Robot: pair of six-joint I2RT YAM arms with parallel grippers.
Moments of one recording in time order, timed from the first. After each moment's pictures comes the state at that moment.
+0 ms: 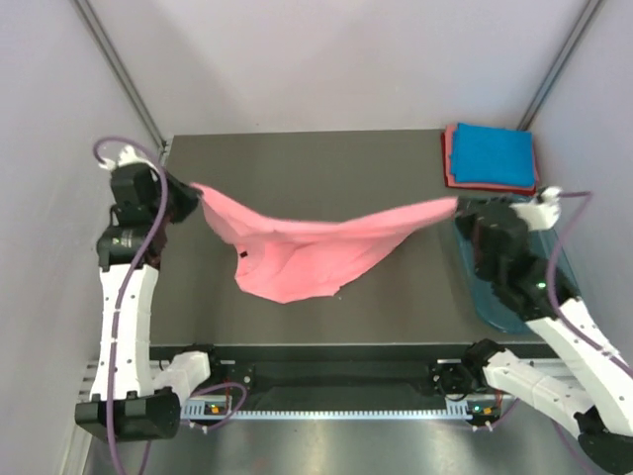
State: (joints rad) left arm 0.08 1.01 1.20 -0.69 0.10 -0.67; right arm 0.59 0.78 0.94 -0.62 0.75 1.24
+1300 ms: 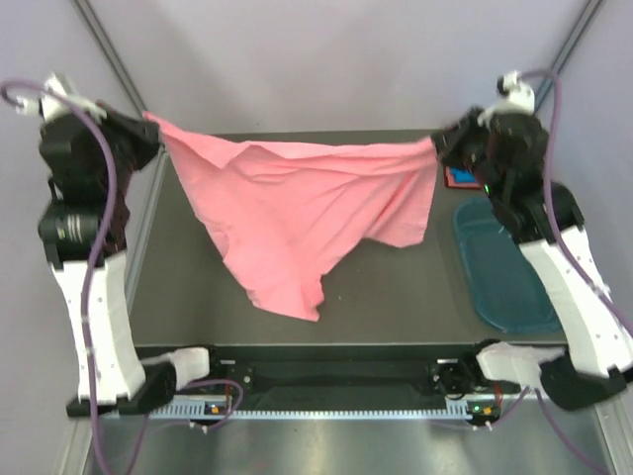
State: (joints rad) left arm 0.04 1.27 2.05 -0.93 -0.08 -0.65; right arm 0.44 1.25 1.72 -0.65 0.25 0.52
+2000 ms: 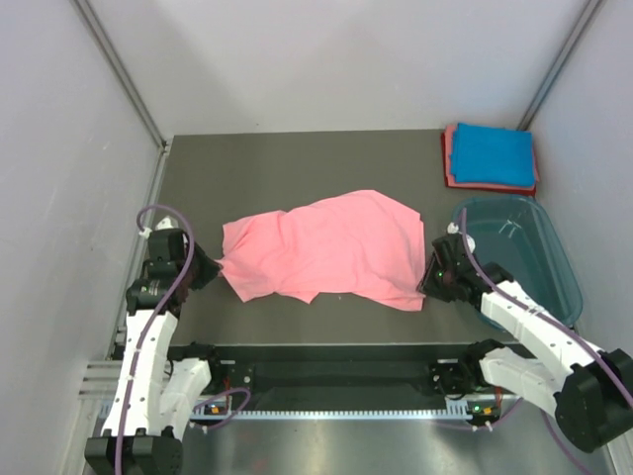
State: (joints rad) left arm 0.04 0.74 0.76 -0.79 0.07 -0.66; right arm 0.42 0.97 0.58 -0.62 0.11 0.71
